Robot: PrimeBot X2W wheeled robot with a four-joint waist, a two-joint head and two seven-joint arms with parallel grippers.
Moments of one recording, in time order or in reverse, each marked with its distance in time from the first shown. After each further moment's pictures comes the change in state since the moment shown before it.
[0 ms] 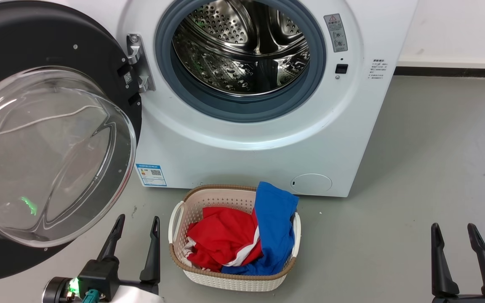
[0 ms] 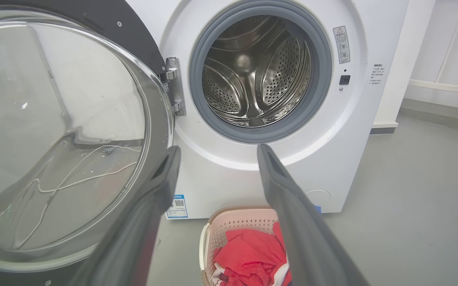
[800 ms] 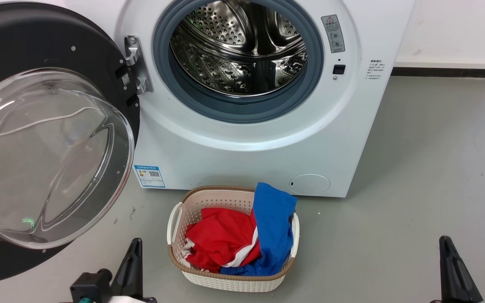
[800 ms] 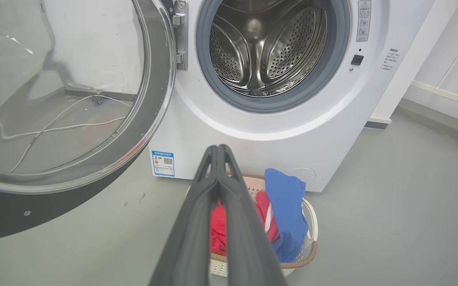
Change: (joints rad) left arm 0.034 -0.009 0.007 0.077 -0.137 -0.001 0.039; right arm -0.002 0.002 0.011 0.089 0.135 0.000 0.031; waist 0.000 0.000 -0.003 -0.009
